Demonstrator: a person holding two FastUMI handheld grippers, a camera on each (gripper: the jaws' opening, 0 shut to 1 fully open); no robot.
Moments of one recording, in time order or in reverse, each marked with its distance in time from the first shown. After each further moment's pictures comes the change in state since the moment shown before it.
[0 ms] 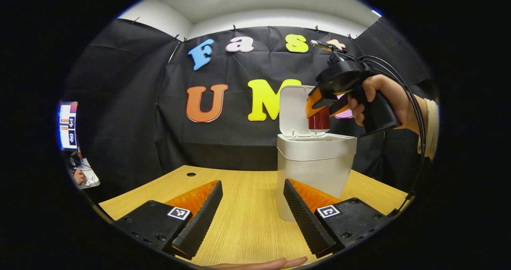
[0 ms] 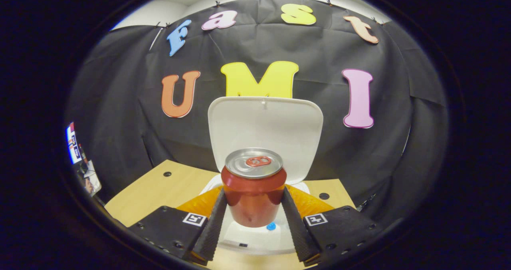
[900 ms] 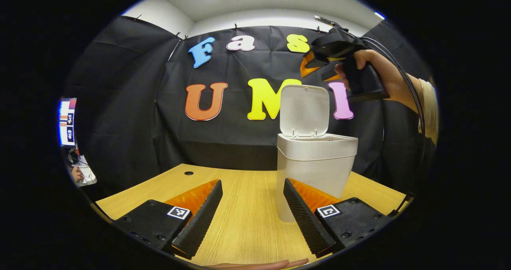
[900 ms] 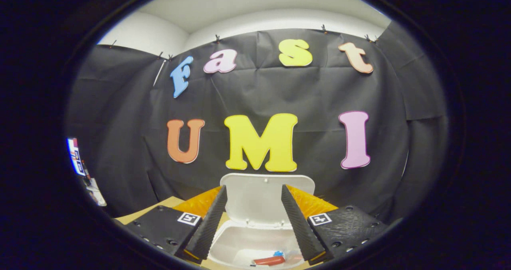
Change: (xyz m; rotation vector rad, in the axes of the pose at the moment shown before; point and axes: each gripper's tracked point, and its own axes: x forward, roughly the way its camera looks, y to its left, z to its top) left arm 0.006 -0.001 -0.002 -0.025 -0.007 -0.020; right arm -0.037 0.007 0.134 0.055 -0.361 0.010
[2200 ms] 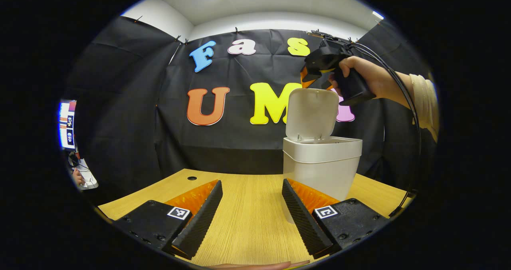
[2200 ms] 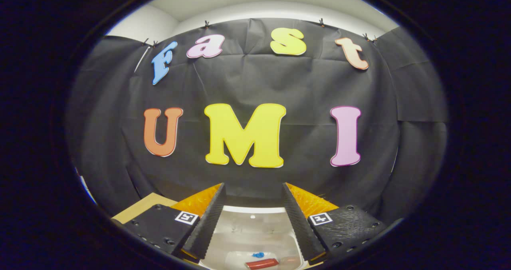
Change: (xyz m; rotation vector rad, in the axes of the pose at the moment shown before) left arm 0.004 0.025 0.005 0.017 -0.031 0.016; right arm 0.030 -0.009 -0.033 -0.032 0.171 -0.112
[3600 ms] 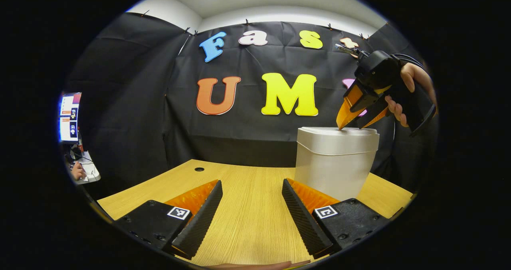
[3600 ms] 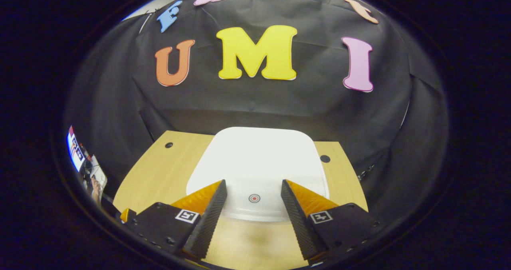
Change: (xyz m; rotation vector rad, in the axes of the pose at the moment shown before) left arm 0.012 0.021 -0.023 -0.022 0.065 0.064; right arm -0.055 0.006 -0.163 -0.018 0.473 0.066
